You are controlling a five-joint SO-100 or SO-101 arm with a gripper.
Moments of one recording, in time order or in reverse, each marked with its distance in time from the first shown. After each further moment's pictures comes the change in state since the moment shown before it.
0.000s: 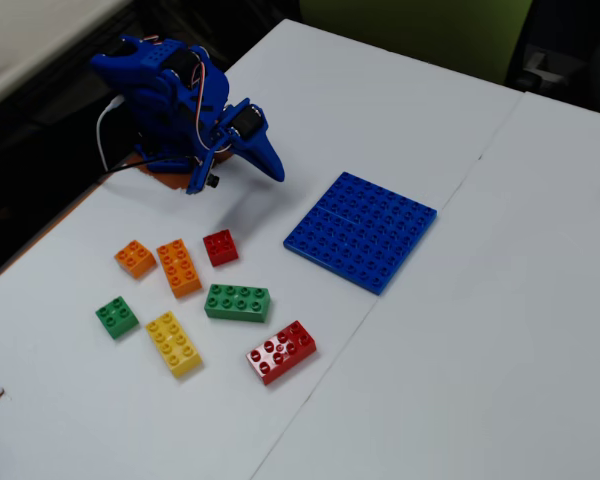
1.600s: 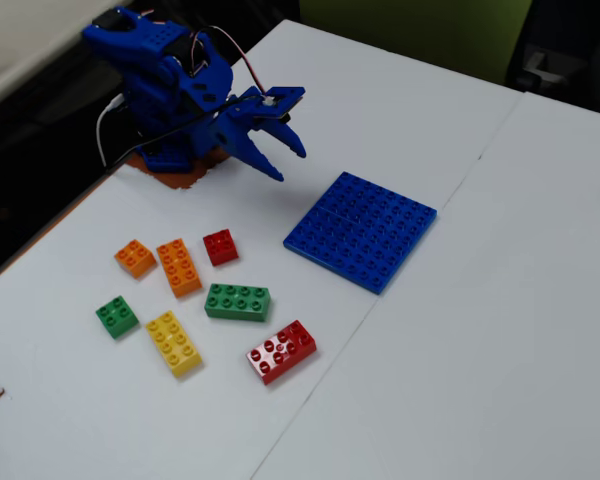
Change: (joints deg) arm 2.9 -30.0 -22.9 -5.7 -105.5
